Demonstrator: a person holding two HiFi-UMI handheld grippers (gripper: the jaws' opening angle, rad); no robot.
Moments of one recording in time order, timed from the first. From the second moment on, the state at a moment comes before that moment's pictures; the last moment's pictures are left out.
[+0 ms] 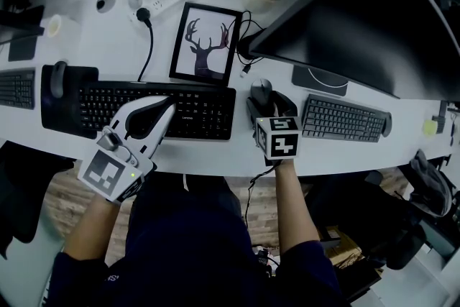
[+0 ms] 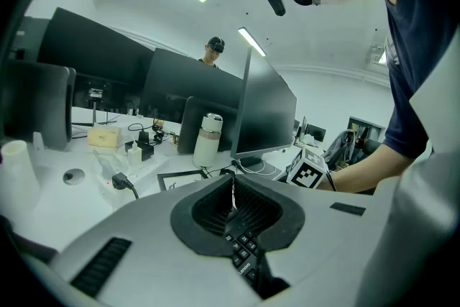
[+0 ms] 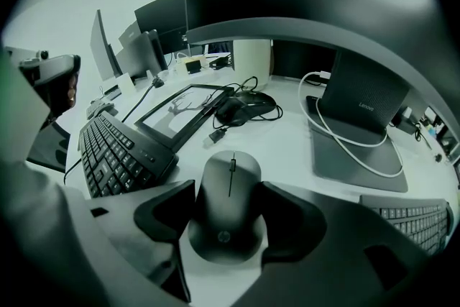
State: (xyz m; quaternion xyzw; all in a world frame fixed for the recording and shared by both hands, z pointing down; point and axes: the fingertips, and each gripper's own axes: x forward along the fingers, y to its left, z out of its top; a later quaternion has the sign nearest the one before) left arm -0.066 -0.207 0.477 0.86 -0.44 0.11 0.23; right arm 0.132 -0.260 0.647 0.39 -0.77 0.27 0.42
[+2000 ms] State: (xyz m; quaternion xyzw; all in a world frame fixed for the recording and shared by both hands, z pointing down) left arm -0.061 -0.194 0.432 0.89 -0.41 0.11 0.18; right arm 0.130 -0.243 0.591 0.44 -0.78 0.26 0.35
